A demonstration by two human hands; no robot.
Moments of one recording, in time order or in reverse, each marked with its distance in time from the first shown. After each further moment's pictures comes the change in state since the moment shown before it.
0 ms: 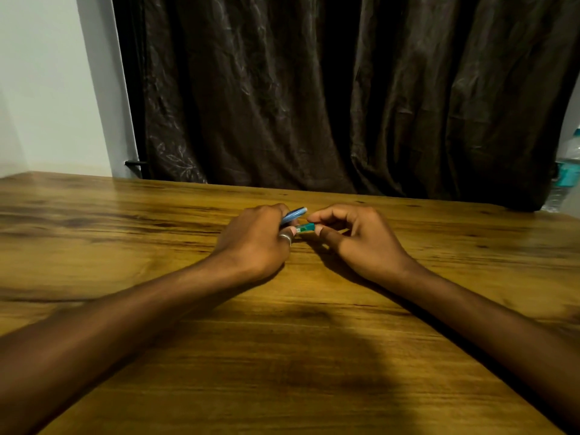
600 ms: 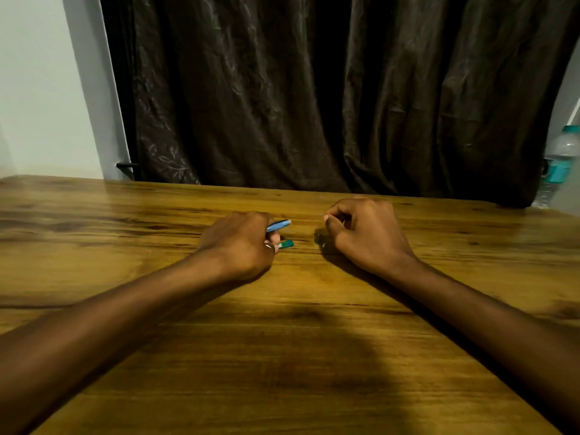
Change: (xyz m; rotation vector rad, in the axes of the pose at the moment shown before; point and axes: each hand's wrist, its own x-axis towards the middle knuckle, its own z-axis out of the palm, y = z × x) left_hand 0.003 -0.008 -0.008 0.172 -0.136 -0.027; right_hand 0.005 0.004 -0.017 -0.459 0.150 -0.013
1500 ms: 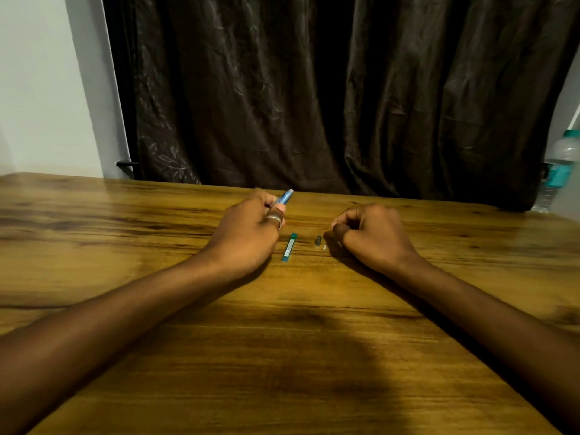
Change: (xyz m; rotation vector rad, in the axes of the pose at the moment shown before) left_hand 0.000 0.008 0.003 -0.575 0.189 -0.033; right_hand 0.004 0.013 0.000 0.157 -0.127 0.147
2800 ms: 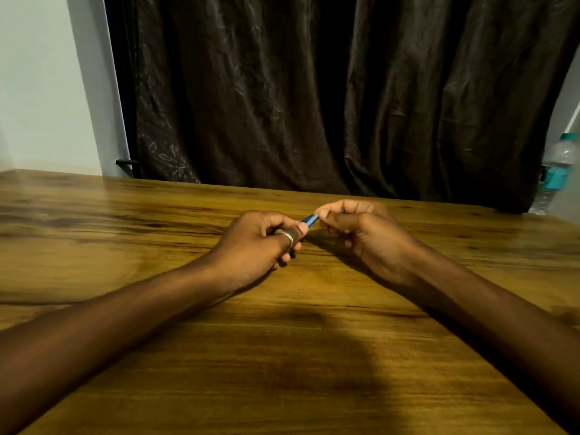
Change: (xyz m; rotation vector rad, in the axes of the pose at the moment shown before) left_hand -0.009 -0.007 0.008 -0.348 -0.212 -0.098; right_hand -0.003 -0.009 0.005 0.878 -0.236 0.222
